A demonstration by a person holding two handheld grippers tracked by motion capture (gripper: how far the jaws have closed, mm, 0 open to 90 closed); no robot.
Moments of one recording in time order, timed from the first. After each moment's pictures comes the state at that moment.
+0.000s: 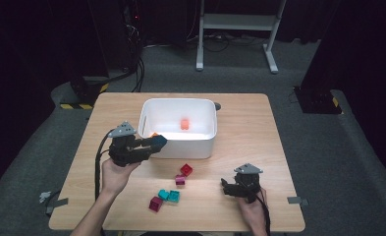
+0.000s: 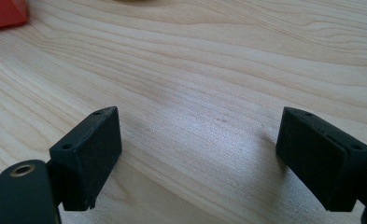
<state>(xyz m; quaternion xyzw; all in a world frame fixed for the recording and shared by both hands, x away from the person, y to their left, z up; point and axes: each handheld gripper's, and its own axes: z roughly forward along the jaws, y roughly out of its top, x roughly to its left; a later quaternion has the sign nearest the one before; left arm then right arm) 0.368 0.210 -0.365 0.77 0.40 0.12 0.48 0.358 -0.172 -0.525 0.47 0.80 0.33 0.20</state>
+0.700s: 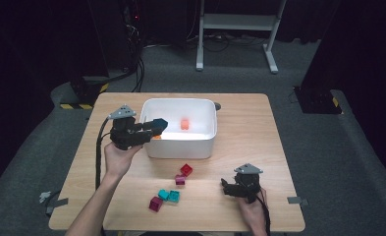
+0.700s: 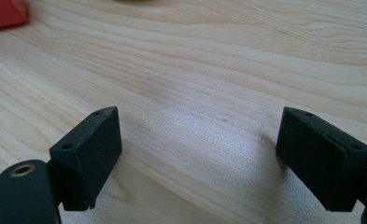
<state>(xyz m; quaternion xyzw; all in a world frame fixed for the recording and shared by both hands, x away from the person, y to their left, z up) 0.400 0.208 -0.344 0.75 0.41 0.13 0.50 0.358 -0.172 -0.525 0.47 0.80 0.33 0.20</state>
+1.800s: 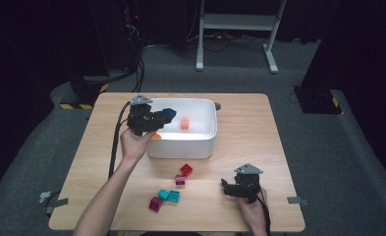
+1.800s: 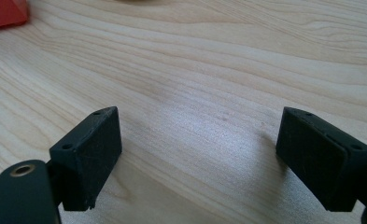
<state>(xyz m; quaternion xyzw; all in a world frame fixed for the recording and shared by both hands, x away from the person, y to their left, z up) 0.455 0.180 -0.357 0.75 0.44 0.15 0.46 0.357 -0.172 -0.525 0.47 0.80 0.32 0.20</state>
